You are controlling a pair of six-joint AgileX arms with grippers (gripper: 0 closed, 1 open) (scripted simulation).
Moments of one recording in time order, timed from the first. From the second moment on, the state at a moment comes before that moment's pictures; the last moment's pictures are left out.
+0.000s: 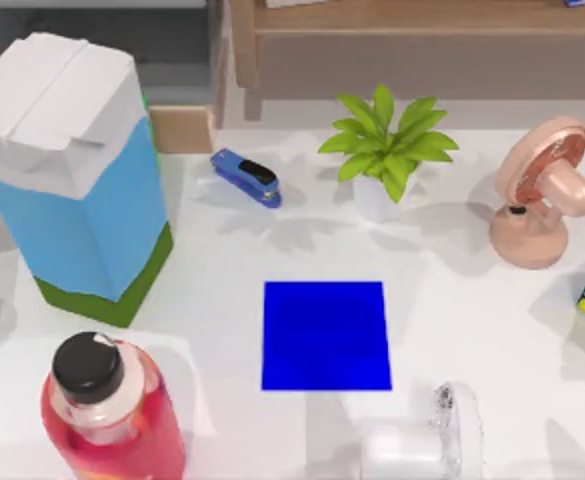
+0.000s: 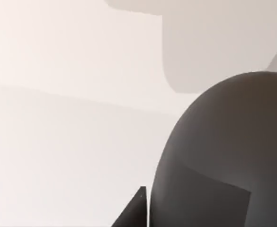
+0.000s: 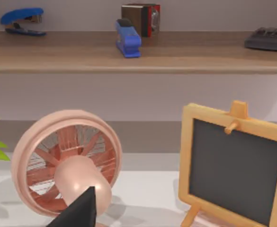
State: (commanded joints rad) left arm 0.24 2.37 2.29 -1.41 0.00 0.12; right arm 0.00 0.00 0.00 0.00 0.00 0.00
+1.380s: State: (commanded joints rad) left arm -0.48 2.06 2.19 -1.19 -0.03 -2.76; right arm 0.00 0.00 0.00 0.00 0.00 0.00
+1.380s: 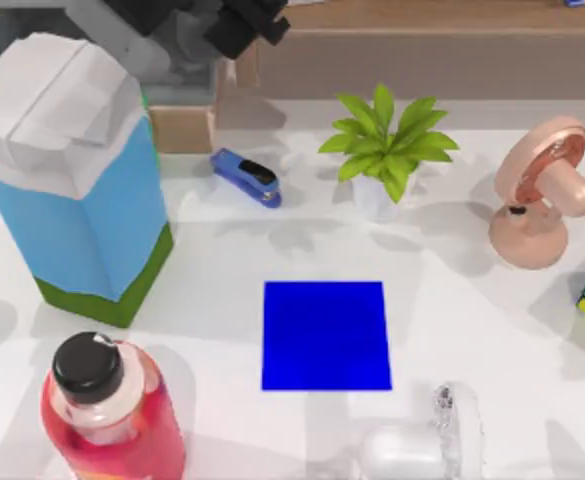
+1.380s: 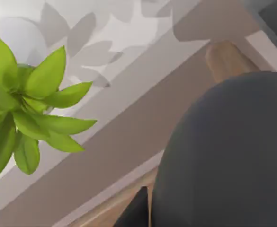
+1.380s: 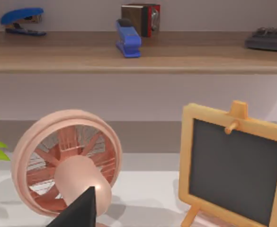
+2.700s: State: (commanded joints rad) left arm -0.78 2.20 1.84 -1.23 0.03 -3.90; right arm 0.00 0.00 0.00 0.00 0.00 0.00
